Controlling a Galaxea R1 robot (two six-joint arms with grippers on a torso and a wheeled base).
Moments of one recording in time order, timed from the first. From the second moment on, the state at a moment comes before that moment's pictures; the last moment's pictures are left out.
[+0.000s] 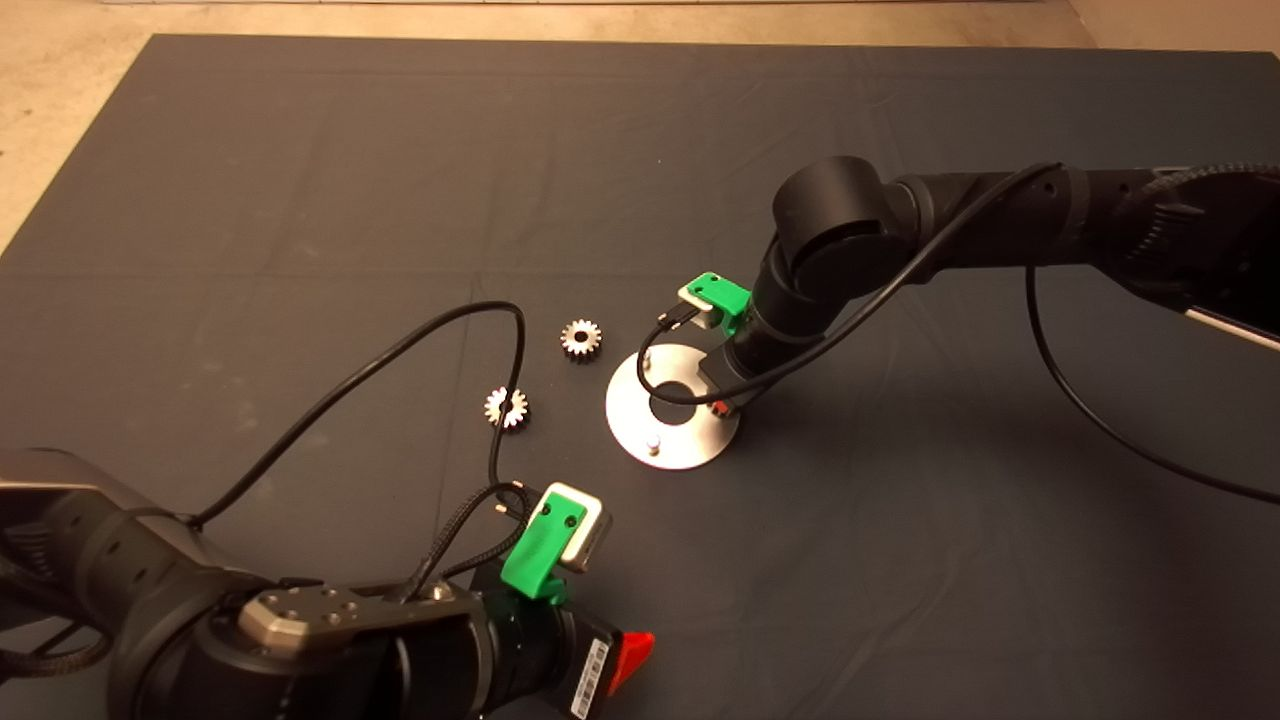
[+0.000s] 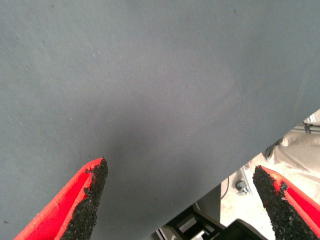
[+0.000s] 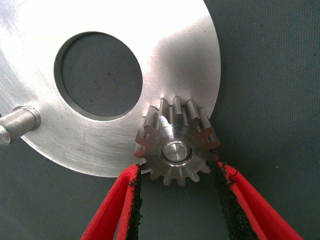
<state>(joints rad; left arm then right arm) 0.03 2.47 -0.34 1.05 1.53 -1.53 0.33 2.77 -1.18 -0.34 -1.53 0.97</state>
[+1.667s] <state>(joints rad) 0.03 2.35 -0.34 1.05 1.53 -1.50 0.36 2.33 -0.48 -0.38 -1.53 1.21</state>
